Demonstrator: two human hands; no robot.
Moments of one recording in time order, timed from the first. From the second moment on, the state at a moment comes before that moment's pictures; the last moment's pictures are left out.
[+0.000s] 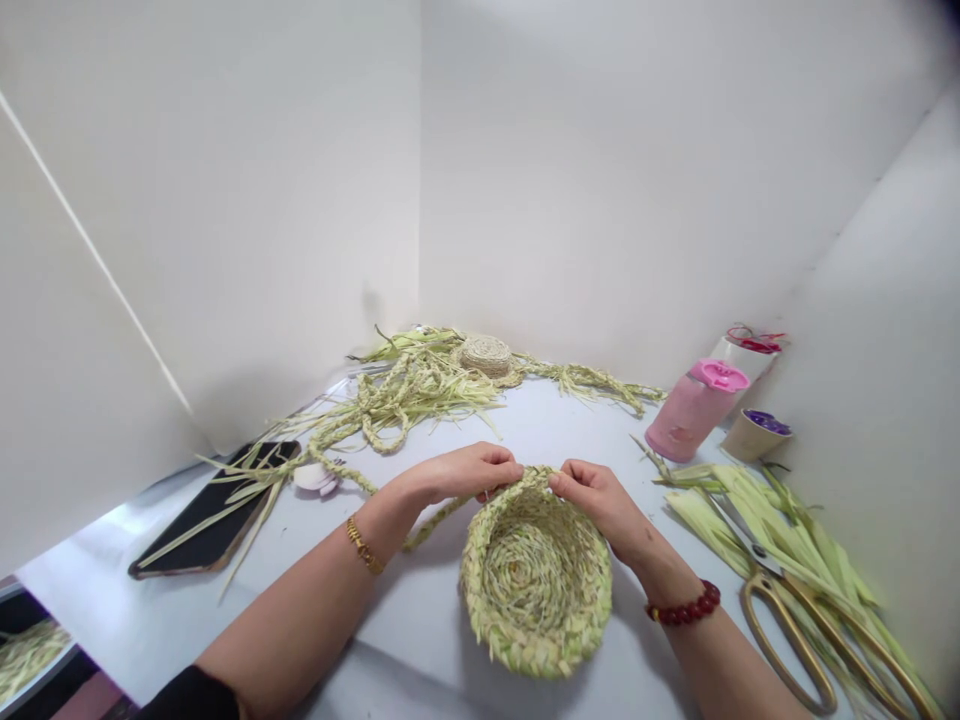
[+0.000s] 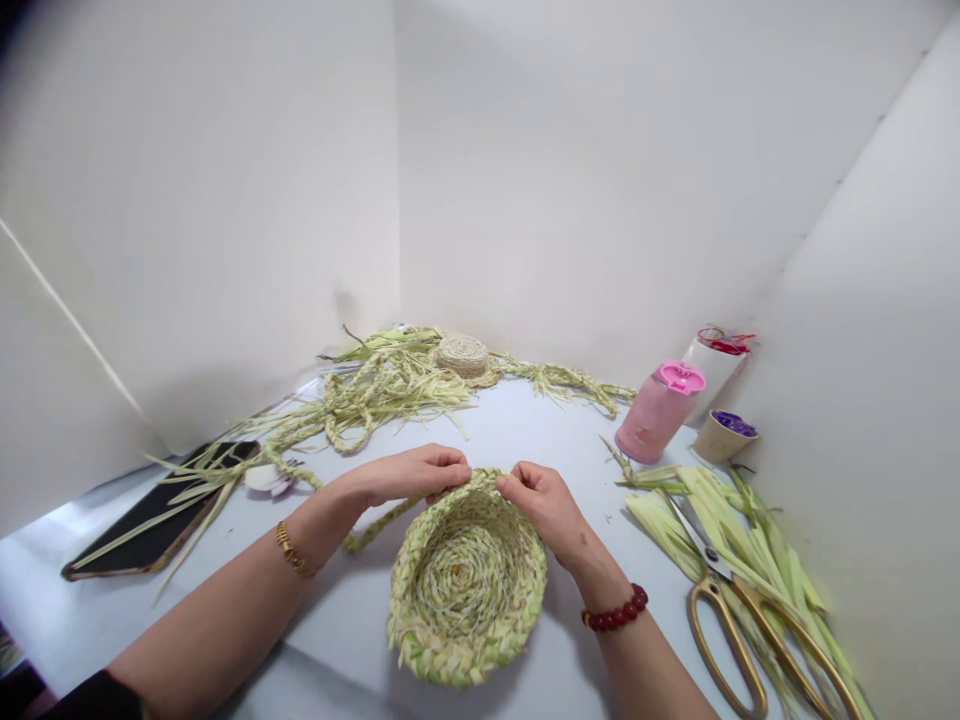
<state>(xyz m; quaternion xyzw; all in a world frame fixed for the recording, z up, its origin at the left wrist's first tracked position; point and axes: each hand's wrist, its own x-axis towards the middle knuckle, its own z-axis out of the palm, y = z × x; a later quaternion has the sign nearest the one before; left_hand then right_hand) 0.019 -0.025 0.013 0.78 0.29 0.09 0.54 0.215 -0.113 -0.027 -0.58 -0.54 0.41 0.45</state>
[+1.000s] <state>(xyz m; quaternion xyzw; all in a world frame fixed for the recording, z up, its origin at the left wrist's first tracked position) 0.033 -0.032 0.000 0.84 0.31 0.18 0.41 0.183 -0.127 -0.010 -0.71 -0.65 -0.03 0.26</state>
